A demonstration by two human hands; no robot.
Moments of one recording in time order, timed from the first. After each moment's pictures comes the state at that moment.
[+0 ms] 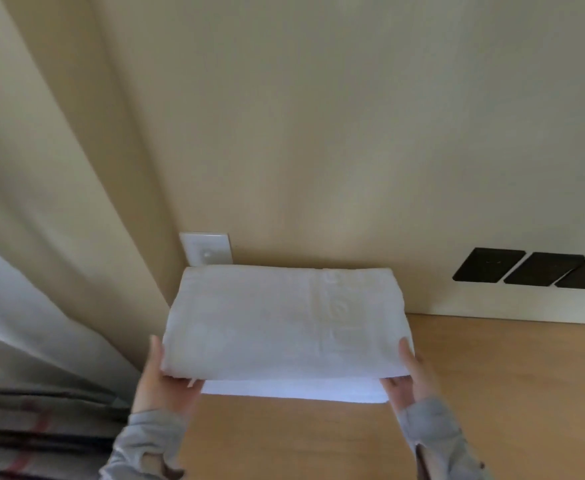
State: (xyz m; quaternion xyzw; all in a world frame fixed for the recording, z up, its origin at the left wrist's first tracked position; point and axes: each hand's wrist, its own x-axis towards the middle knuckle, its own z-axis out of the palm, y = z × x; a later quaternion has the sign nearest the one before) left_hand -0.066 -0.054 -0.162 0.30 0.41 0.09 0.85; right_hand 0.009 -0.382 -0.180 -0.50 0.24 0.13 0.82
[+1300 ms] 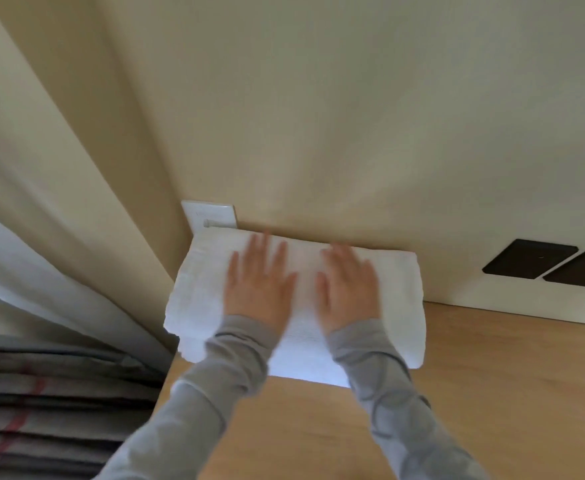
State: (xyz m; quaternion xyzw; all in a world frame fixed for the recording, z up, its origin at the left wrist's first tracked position) left_hand 0.020 -0.137 -0.123 0.98 0.10 0.14 0.10; right_hand 0.055 -0.267 -0.120 -0.95 -0.19 -0.15 0.21
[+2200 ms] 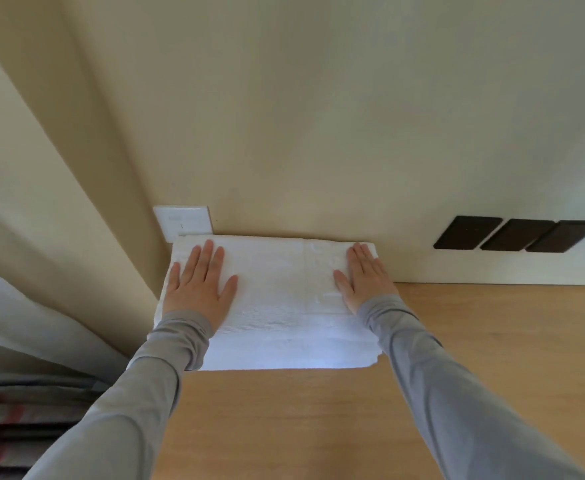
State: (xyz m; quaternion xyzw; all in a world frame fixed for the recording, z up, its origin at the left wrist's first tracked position) left_hand 0.020 -0.056 -0.173 0.99 0.10 0.00 0.07; right_hand 0.089 -0.334 -0.152 -0.99 -0.11 0.09 0.06
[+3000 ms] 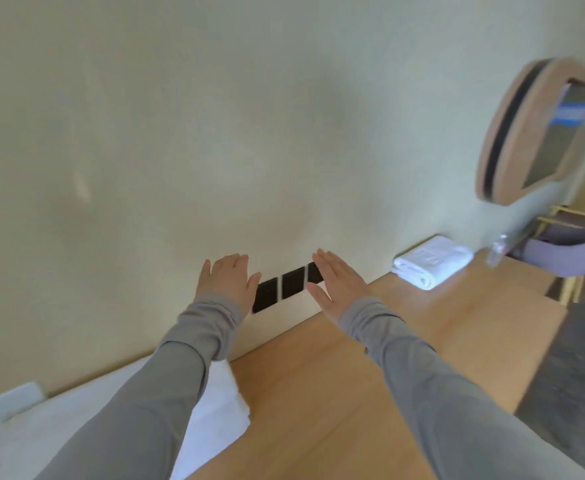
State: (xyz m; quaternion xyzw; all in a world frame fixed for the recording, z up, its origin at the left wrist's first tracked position) left_hand 0.003 -0.319 0.082 0.96 -0.24 0.11 0.05; right_hand -0.091 -0.505 0.073 -0.99 0.04 -0.15 0.07
